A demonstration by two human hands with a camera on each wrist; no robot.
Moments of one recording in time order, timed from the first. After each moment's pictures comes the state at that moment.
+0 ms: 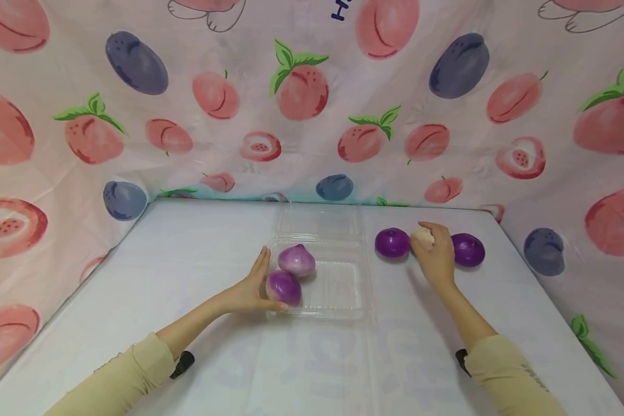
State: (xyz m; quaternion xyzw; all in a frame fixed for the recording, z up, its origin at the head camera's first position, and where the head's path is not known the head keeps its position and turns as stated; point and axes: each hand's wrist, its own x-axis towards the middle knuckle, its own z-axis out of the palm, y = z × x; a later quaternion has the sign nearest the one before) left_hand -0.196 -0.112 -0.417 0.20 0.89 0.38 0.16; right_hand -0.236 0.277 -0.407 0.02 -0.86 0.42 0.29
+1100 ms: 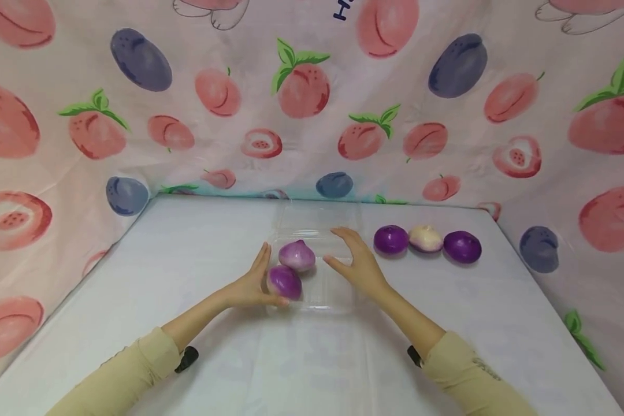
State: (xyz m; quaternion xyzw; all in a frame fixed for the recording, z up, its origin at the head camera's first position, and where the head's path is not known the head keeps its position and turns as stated) left_hand -0.192 -0.109 -0.417 0.18 0.89 0.38 0.17; right_hand -0.202 0.161 -0.387 0.22 -0.88 0.42 0.11
